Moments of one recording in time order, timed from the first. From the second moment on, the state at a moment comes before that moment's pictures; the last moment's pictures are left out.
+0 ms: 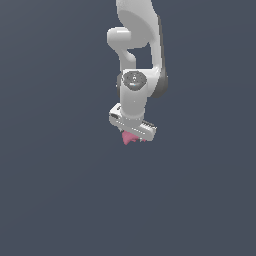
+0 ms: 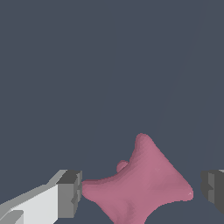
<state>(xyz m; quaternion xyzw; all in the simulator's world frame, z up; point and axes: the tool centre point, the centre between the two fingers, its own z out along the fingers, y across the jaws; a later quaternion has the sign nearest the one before) -0.044 0.014 0.120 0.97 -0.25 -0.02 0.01</state>
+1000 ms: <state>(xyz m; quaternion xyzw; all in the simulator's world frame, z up) -0.084 0.027 0.088 0.86 -0.51 -0.01 0.00</state>
